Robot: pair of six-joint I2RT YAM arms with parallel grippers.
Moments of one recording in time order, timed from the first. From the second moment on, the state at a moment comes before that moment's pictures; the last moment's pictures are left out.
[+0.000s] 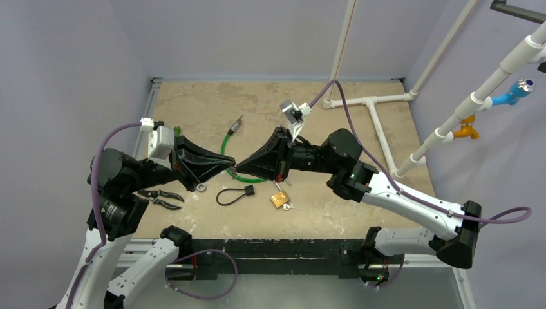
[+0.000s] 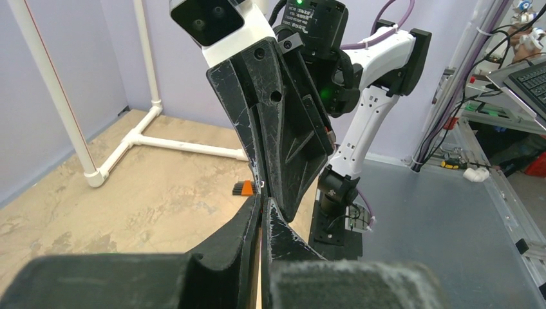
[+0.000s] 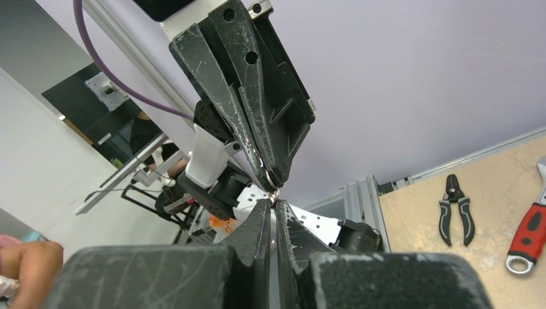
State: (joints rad) left arm -0.43 0.65 1.14 -0.22 0.88 -0.31; right arm 1.03 1.17 1.11 0.38 -0.49 0.77
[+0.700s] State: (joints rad) left arm -0.43 0.67 1.14 -0.25 0.86 -0.31; right arm 1.04 1.15 1.19 0.14 -0.40 0.64
